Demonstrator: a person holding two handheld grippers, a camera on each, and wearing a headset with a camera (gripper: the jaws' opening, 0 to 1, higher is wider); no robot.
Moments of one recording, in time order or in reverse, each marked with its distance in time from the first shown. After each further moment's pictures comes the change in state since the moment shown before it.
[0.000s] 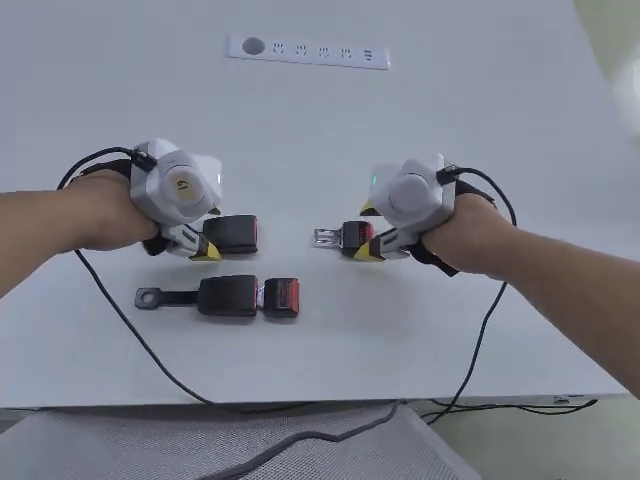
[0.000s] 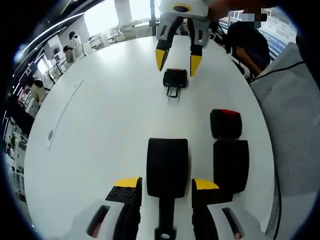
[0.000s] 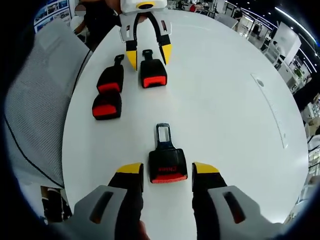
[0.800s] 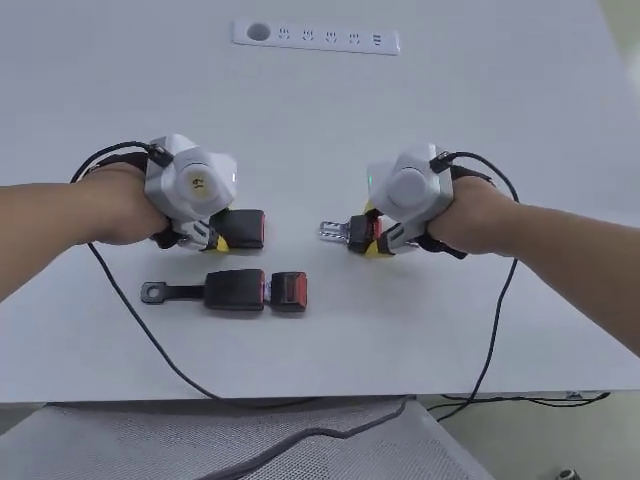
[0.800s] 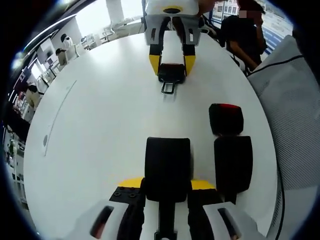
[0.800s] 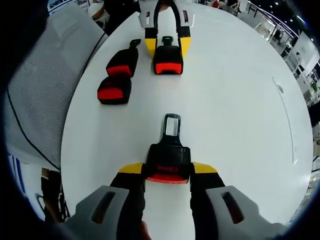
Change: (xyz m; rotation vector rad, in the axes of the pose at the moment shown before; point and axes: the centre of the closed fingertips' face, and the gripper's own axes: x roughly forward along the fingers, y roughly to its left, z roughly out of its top) left arm 0.010 -0.001 -0.003 0.047 0.034 -0.025; right arm 0.011 0.011 -0.007 -0.122 0.075 0.111
